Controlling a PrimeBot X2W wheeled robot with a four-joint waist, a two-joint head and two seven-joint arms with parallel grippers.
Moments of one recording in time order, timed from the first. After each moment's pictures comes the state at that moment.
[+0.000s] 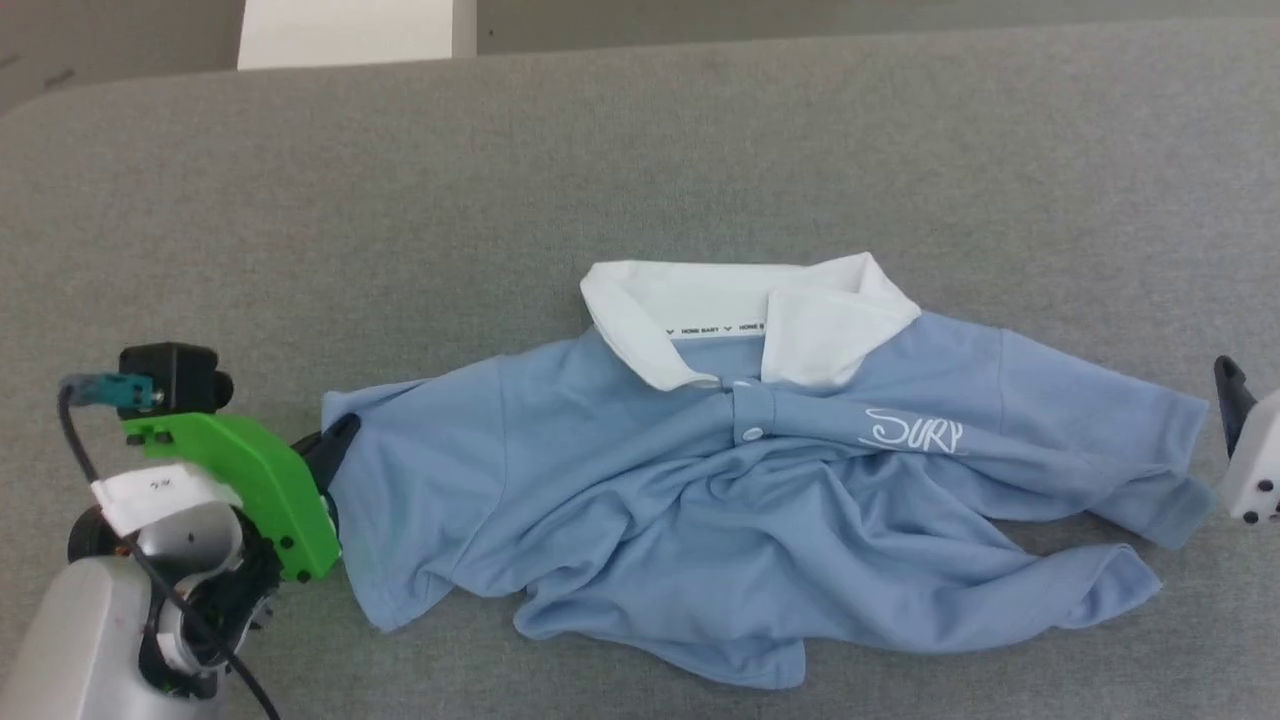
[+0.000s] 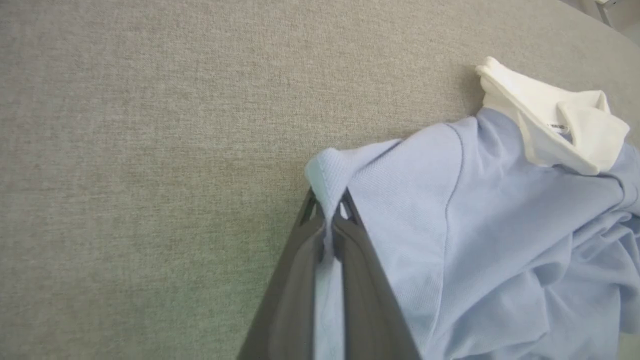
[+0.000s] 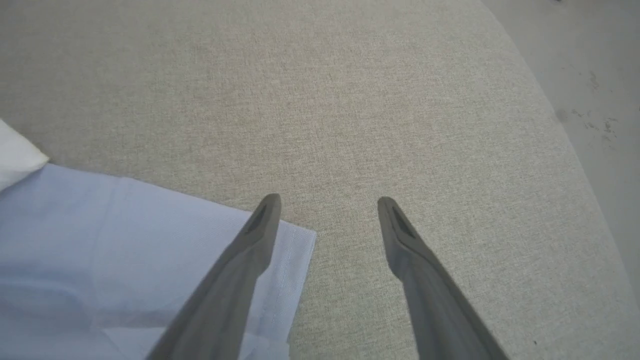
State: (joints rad) left arm -0.20 0.41 -0.10 -0.08 -0.74 0.04 0.64; right arm -0.27 -0.19 -0.36 0.03 0.08 0.13 0.65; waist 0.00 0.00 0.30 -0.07
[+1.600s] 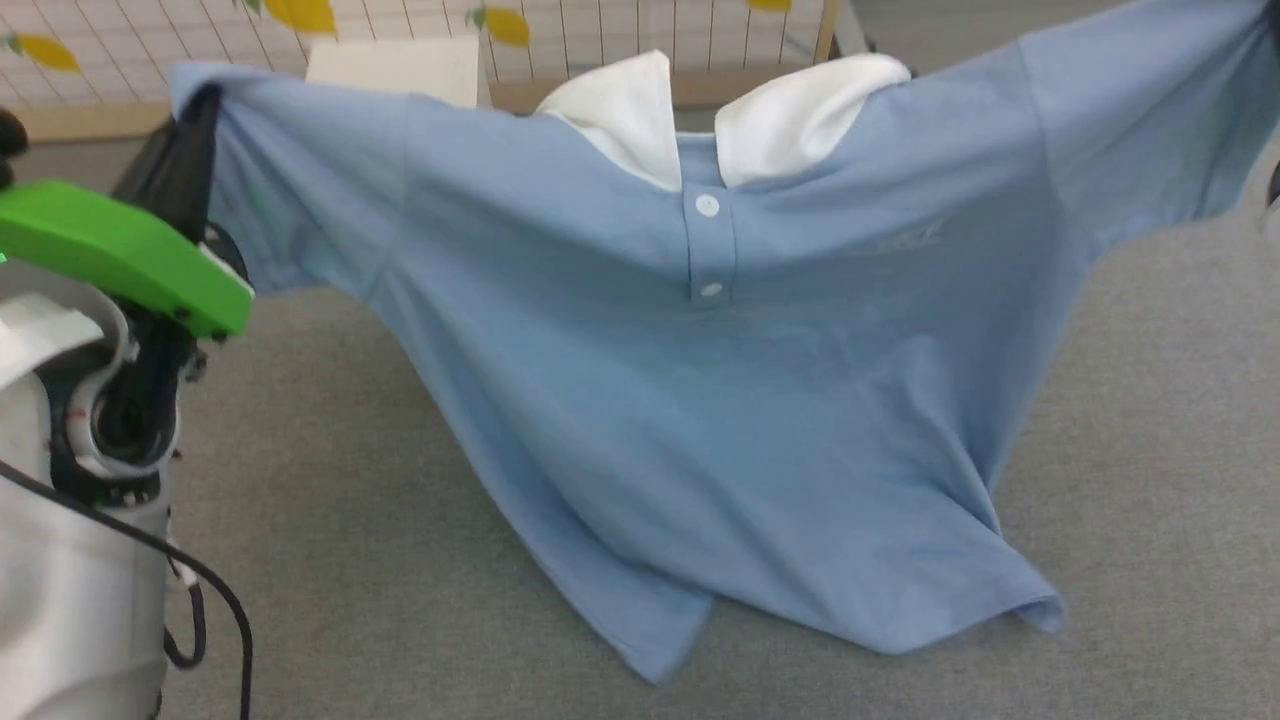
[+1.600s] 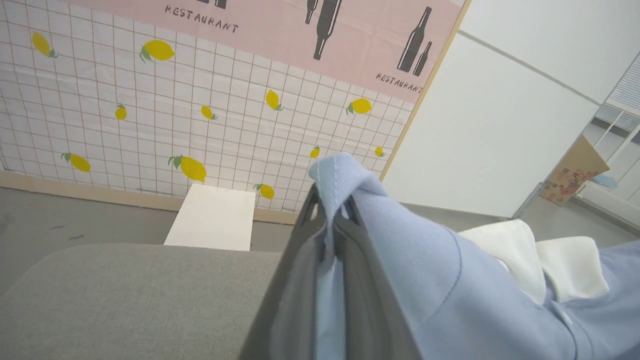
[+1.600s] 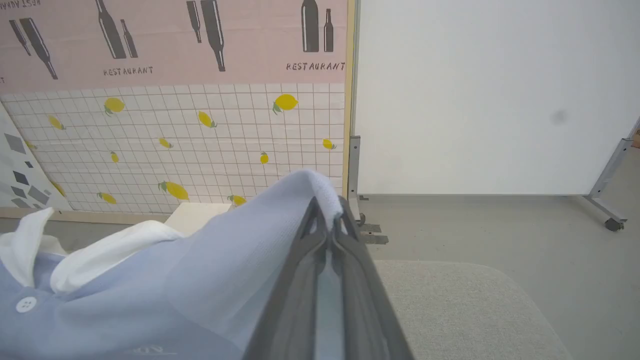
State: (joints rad) left arm -0.51 0.37 -0.01 -0.09 -0.71 0.05 0.36; right arm -0.62 -0.26 -0.19 -0.11 0.33 0.13 0.67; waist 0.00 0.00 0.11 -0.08
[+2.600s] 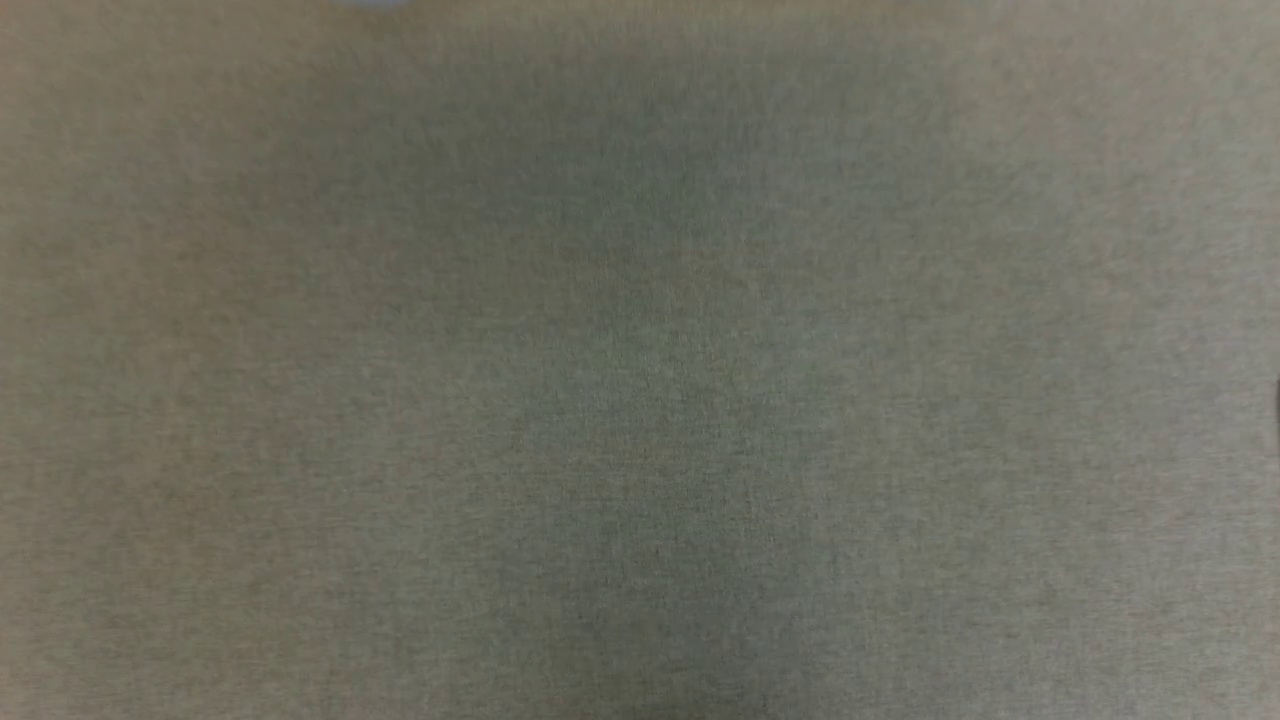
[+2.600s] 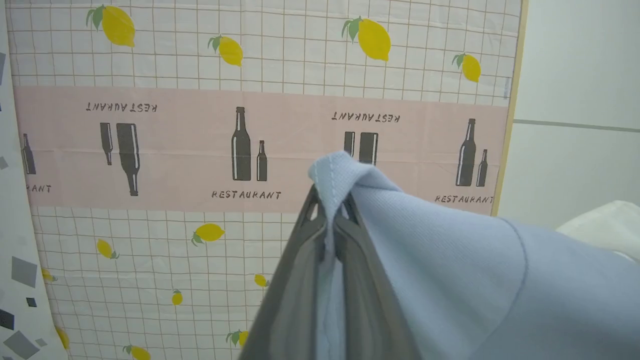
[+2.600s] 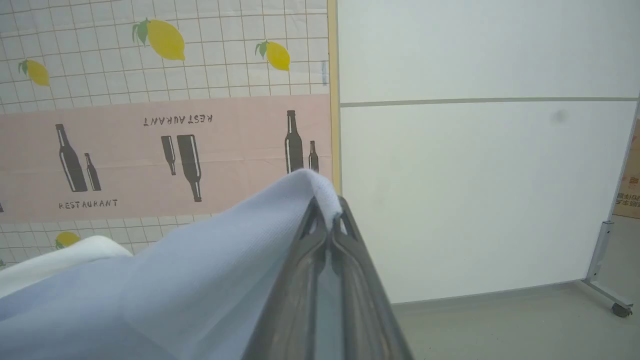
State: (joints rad) left arm -1.54 0.49 -0.12 0.47 -0.50 -0.06 0.19; right arm -1.55 -0.05 -0.35 0.22 -0.08 0.13 0.58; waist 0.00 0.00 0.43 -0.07
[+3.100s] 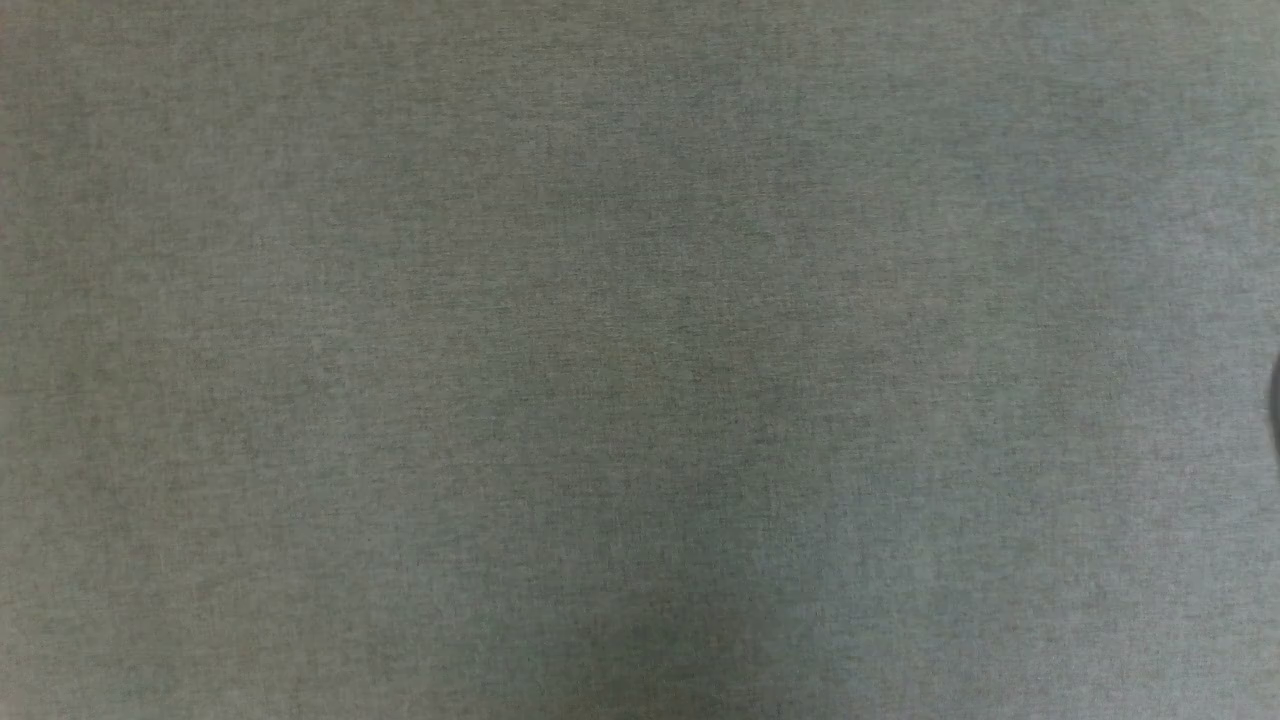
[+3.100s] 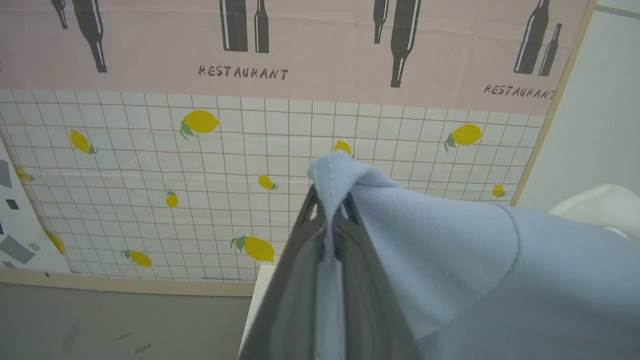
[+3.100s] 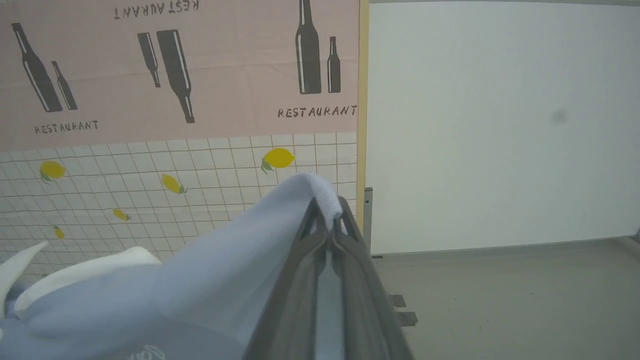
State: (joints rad) left arm -1.57 0.50 -0.17 0.68 -0.51 -0.12 0.06; right arm -1.58 -0.05 -0.32 0.36 -0.04 0.13 0.46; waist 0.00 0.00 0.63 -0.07
